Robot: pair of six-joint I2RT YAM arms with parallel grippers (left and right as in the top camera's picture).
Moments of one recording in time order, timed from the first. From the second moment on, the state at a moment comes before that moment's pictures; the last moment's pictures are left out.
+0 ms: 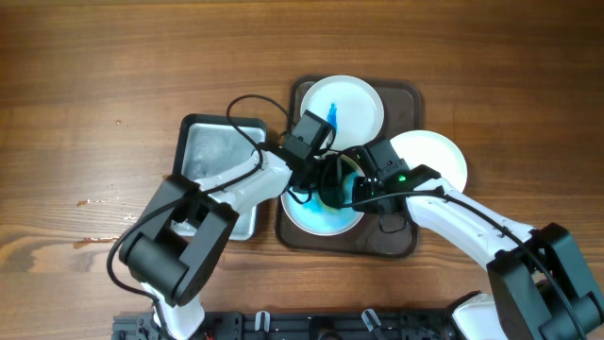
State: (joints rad) left arm -0.64 1.90 1.06 -0.31 0.39 -0.68; right arm 0.51 1.58 0.76 -0.48 -0.02 0.58
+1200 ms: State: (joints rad) left arm -0.57 1.69 1.07 -0.70 0.02 -0.68; right arm 0.51 1.58 0.76 -0.48 -0.03 0.58
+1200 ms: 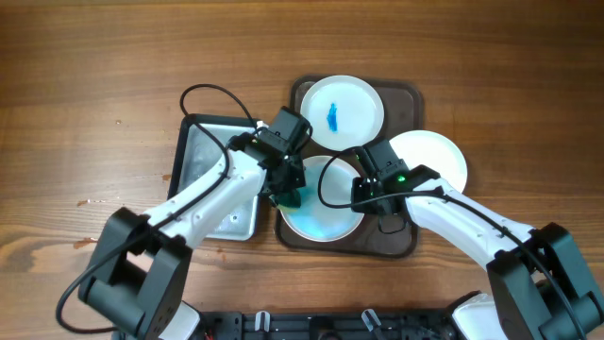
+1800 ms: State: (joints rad) left arm -0.22 1.33 1.04 -0.97 0.04 -0.64; right arm 0.51 1.59 0.75 -0.38 -0.01 0.46
